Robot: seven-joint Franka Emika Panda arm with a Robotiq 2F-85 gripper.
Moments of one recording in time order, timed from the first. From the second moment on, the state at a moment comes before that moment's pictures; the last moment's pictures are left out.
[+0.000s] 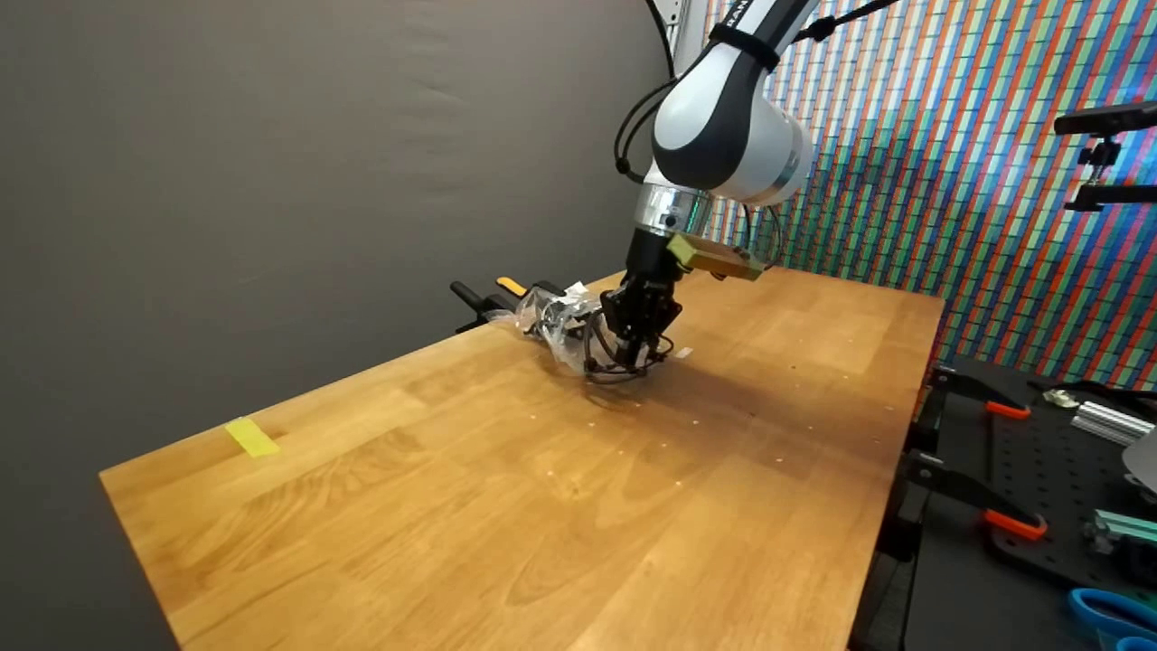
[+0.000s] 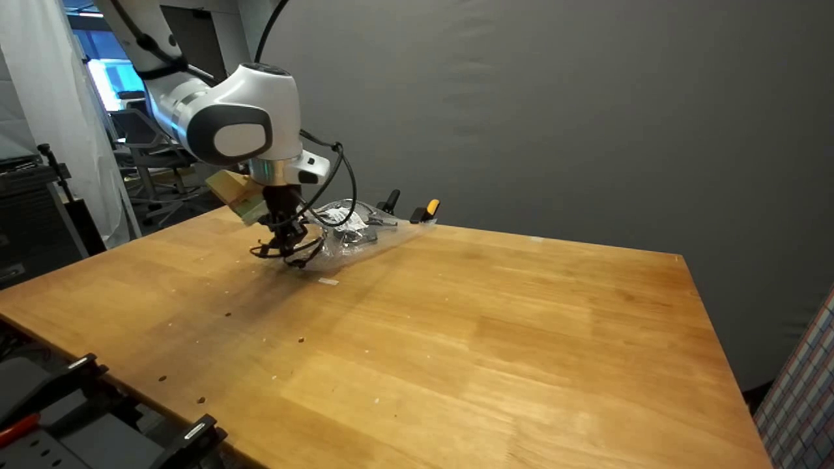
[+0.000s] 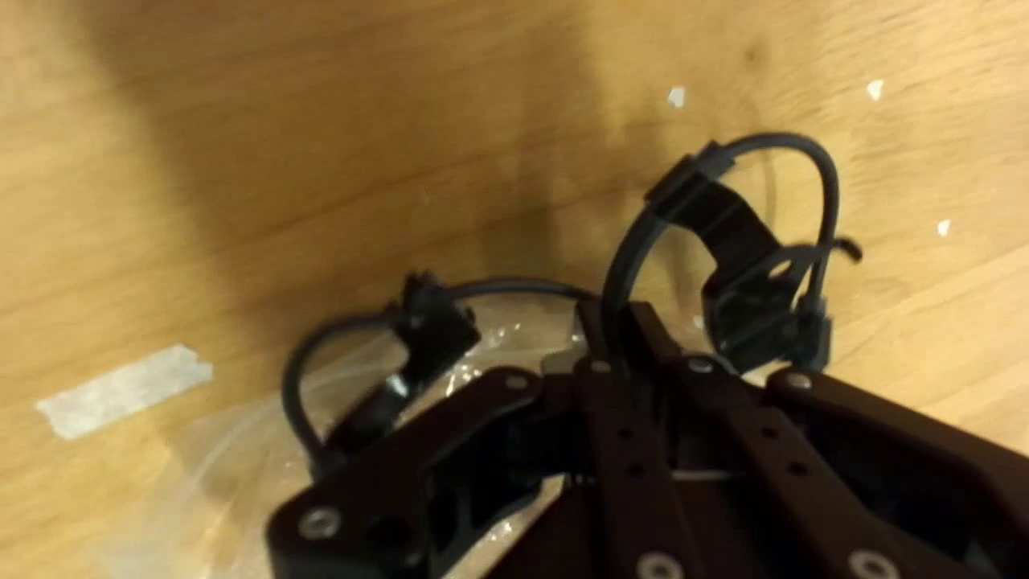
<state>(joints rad) -0.03 0.50 0.25 -2.25 0.42 2.85 0.02</state>
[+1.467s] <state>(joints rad) 0.23 0.09 0.37 -2.31 0.52 2.21 0.25</state>
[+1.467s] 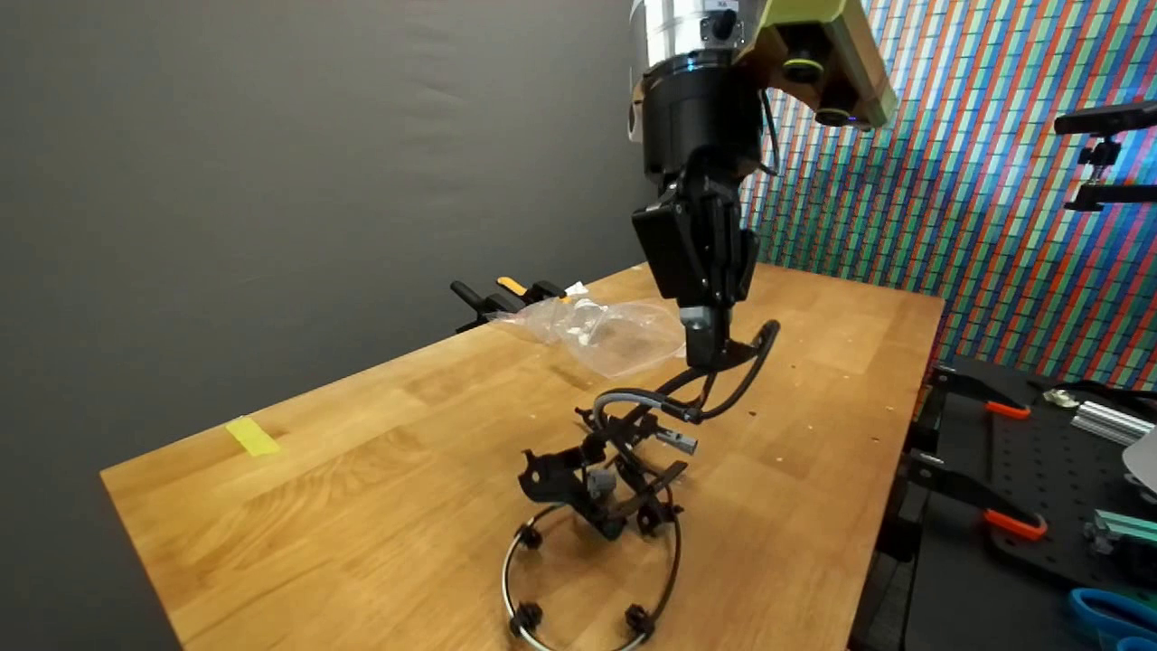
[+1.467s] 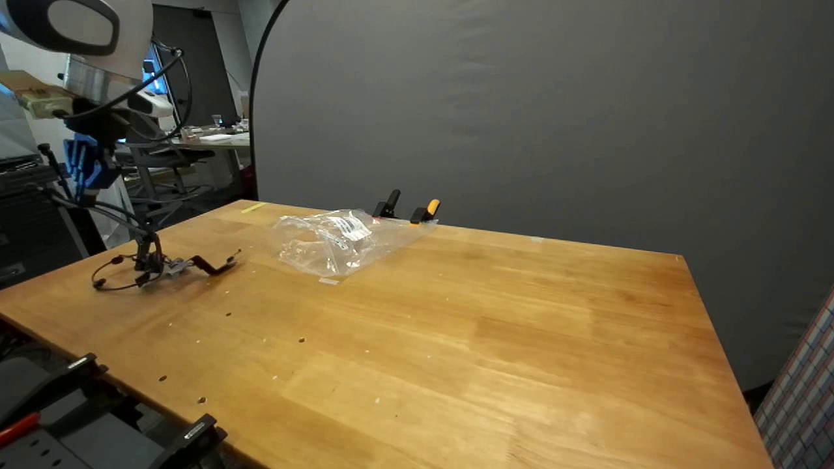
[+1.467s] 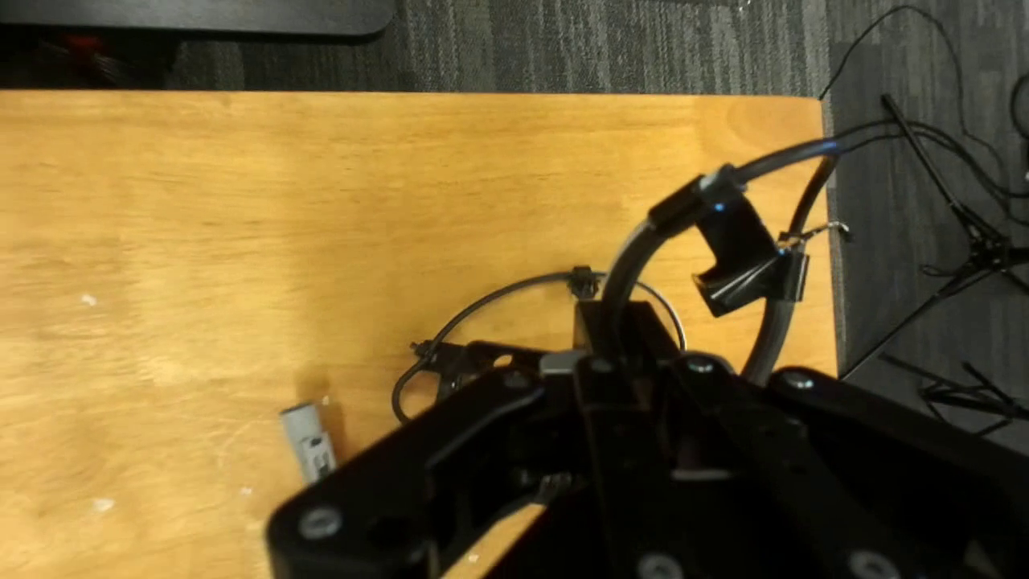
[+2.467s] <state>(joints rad) 0.04 0.13 0.04 -2.38 0.31 2.10 0.24</state>
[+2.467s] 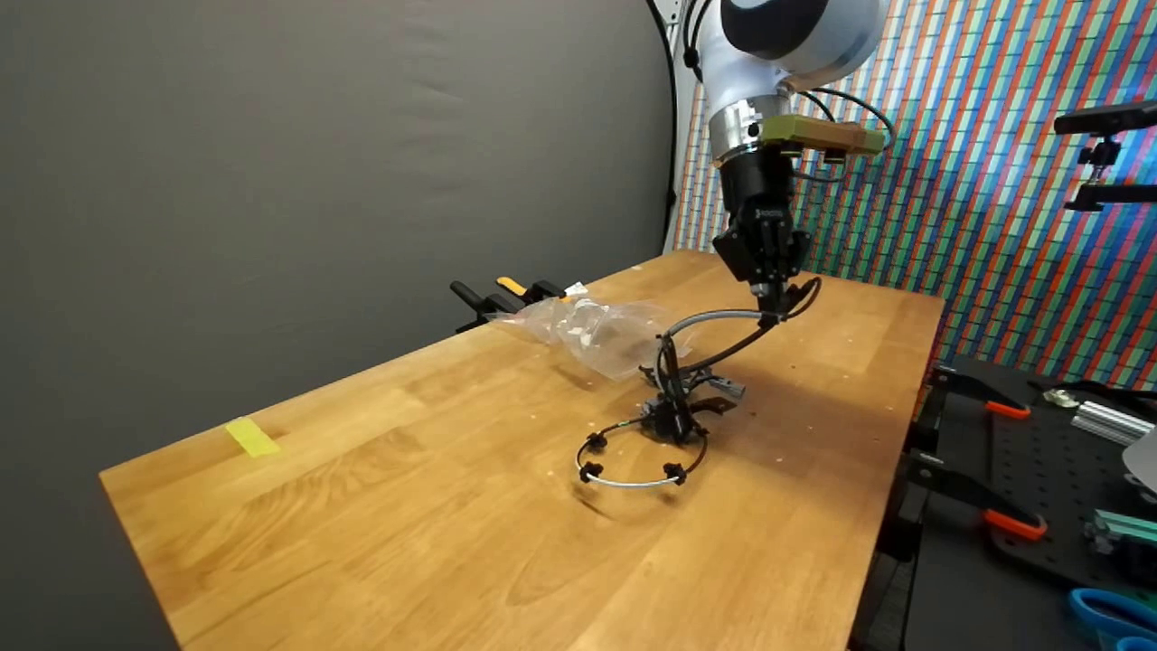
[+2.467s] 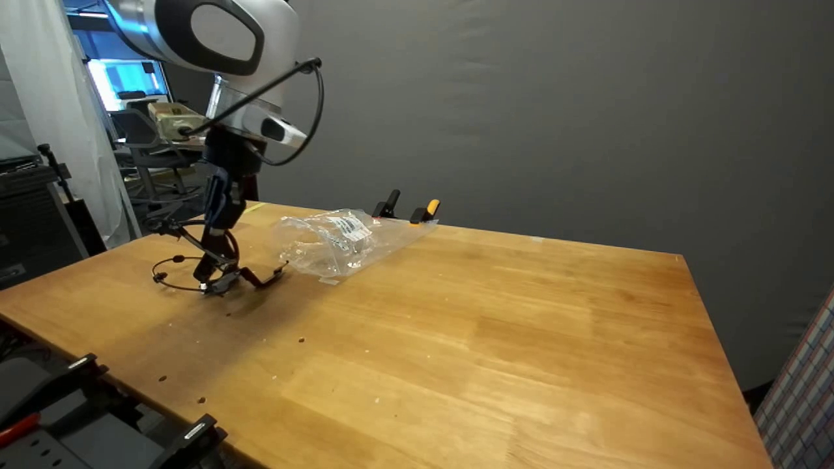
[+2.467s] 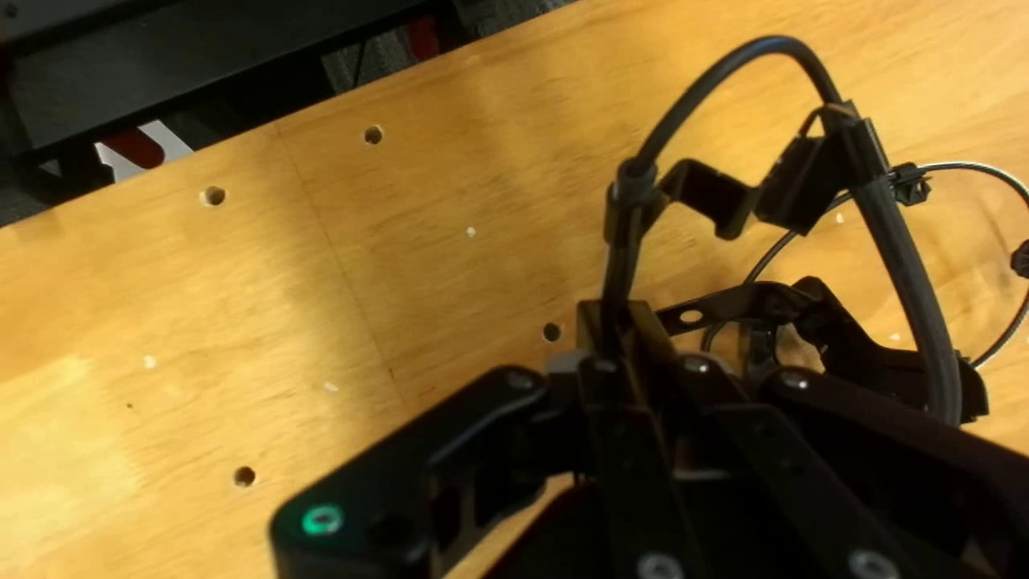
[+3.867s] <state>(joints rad) -0.13 0.03 -0.09 -2.55 1.18 2.41 -0.48</state>
